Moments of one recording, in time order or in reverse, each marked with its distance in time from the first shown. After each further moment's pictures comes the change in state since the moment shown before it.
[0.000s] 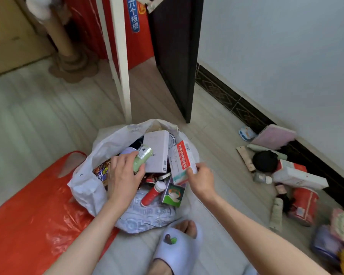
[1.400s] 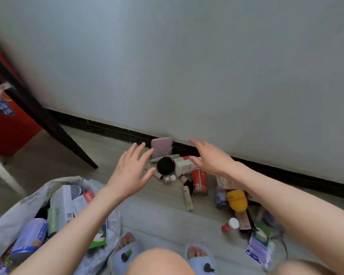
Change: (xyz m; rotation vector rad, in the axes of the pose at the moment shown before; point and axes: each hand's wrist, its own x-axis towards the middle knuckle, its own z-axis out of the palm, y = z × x) left_hand -0.007 0.288 -0.040 0.023 -0.350 0.879; right_hand -0.114 0.077 -0.322 -0.585 0.288 -0.312
